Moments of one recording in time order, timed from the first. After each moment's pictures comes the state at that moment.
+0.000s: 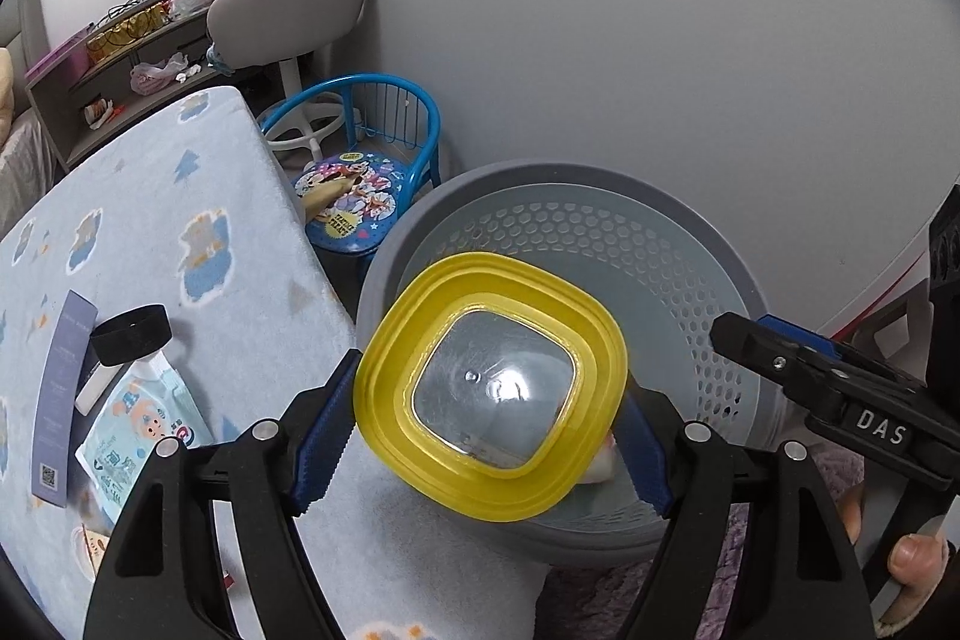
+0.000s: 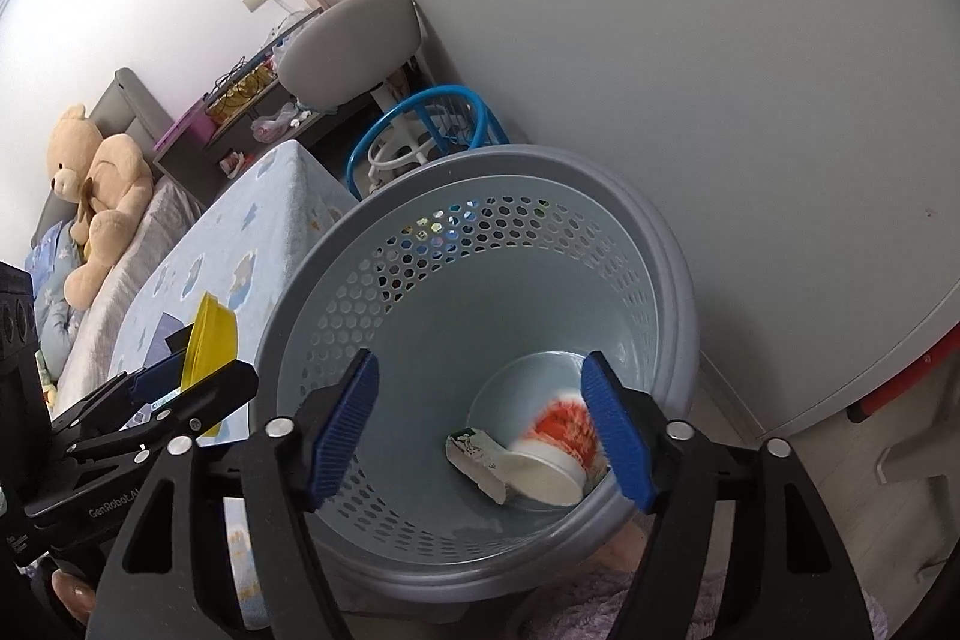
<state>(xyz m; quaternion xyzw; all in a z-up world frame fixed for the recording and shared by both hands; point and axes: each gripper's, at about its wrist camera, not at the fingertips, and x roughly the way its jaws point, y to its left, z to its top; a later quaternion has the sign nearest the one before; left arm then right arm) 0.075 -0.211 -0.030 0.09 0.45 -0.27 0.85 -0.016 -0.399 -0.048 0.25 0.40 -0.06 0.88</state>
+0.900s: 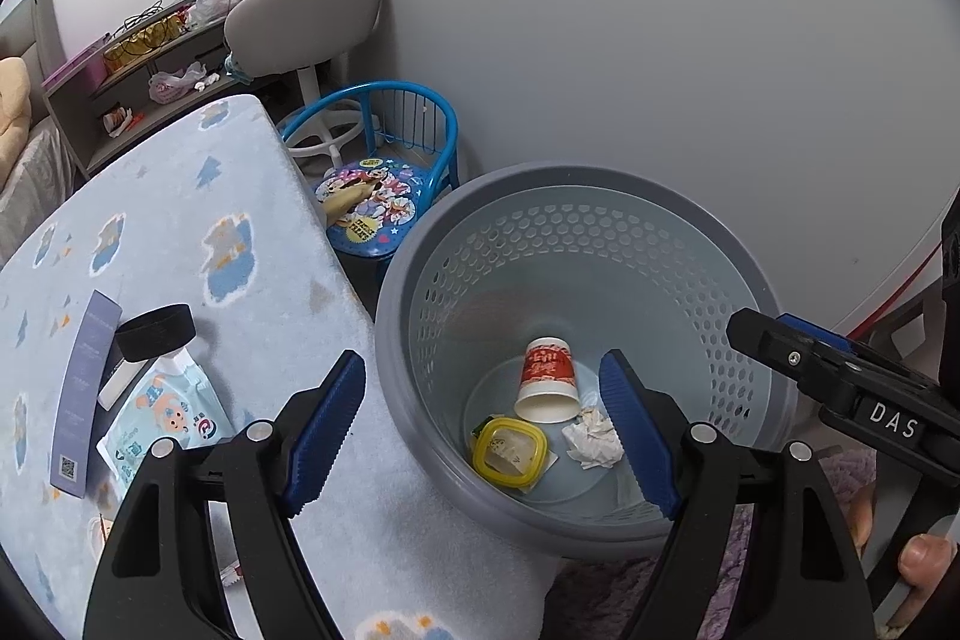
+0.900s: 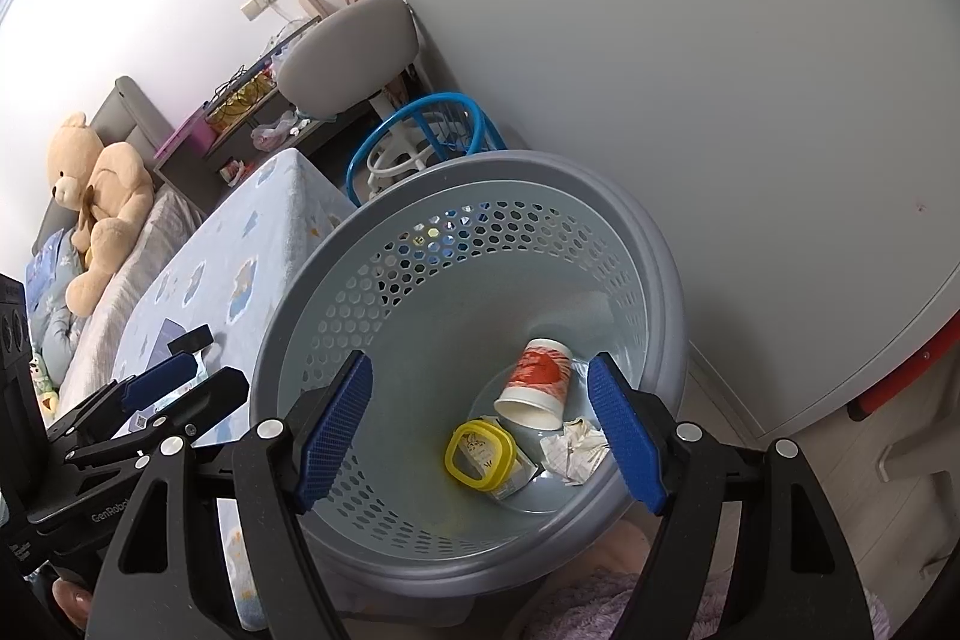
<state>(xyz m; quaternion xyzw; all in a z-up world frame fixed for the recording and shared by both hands) 0.067 -0.210 -0.027 0.11 0.44 -0.25 0.86 -0.019 -0.403 -0.048 0.26 0.40 -0.07 0.88</state>
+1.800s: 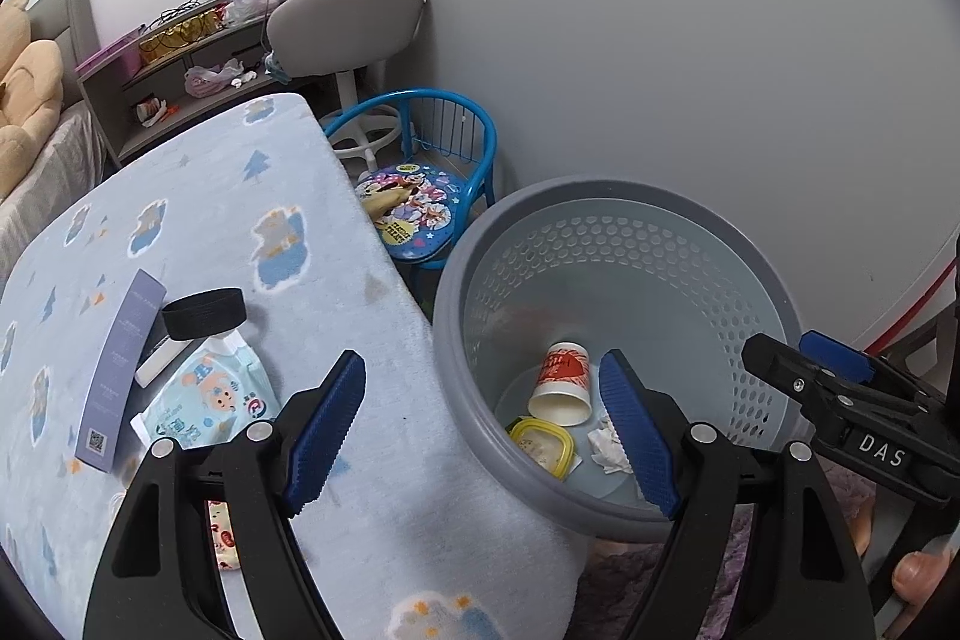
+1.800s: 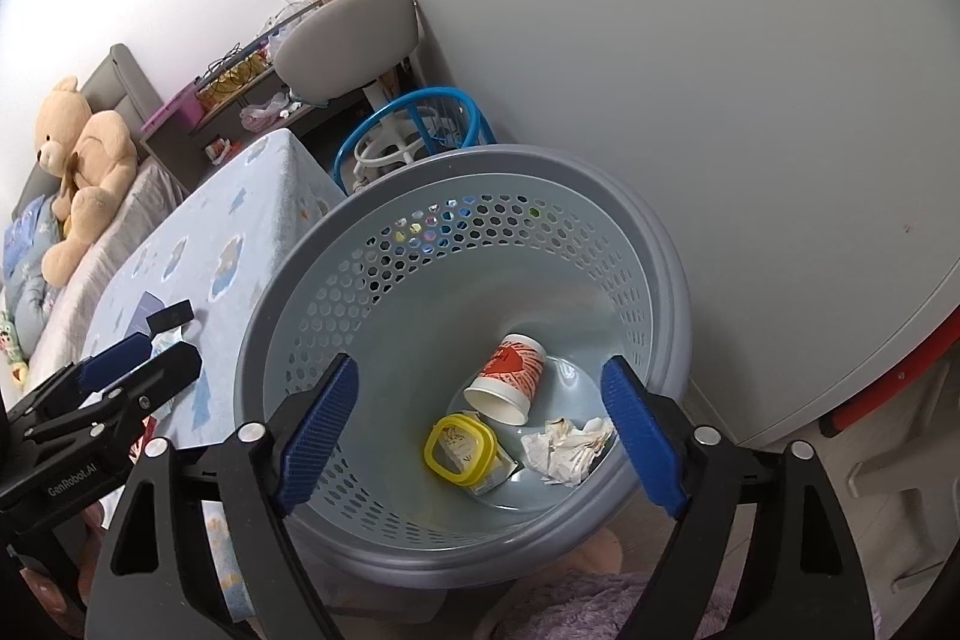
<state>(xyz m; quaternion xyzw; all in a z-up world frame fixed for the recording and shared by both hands) 0.060 -0.183 -0.017 0.09 0.43 -0.21 0.88 -0.021 -0.382 -0.042 0.20 0.41 -0.08 0.89</state>
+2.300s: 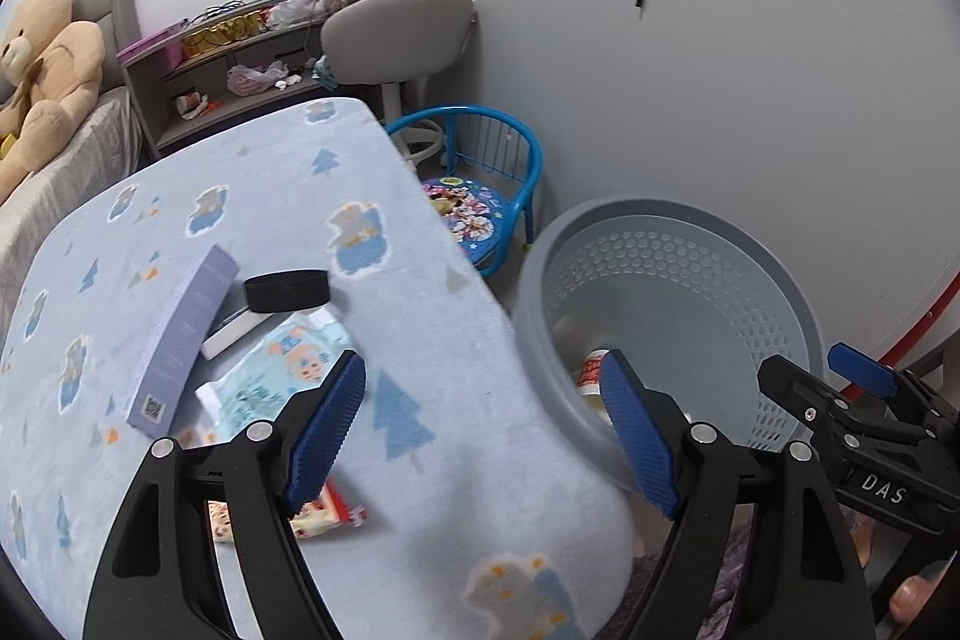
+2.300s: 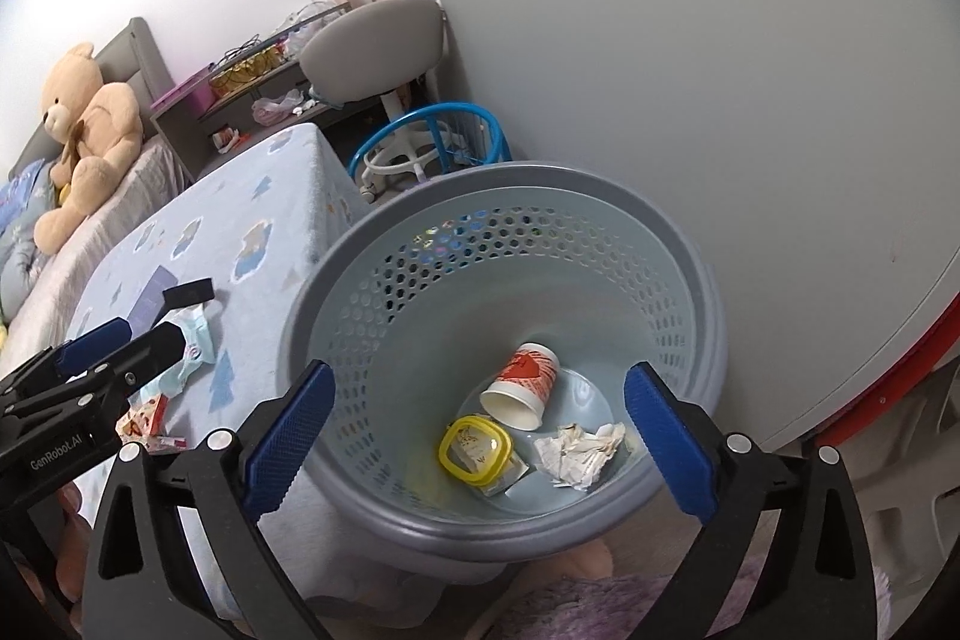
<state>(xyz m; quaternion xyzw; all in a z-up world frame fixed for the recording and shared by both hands) 0.048 -0.130 -0.006 0.07 0.41 -0.18 0.89 -0.025 -0.325 -0.026 0.15 0.39 -0.09 0.90</state>
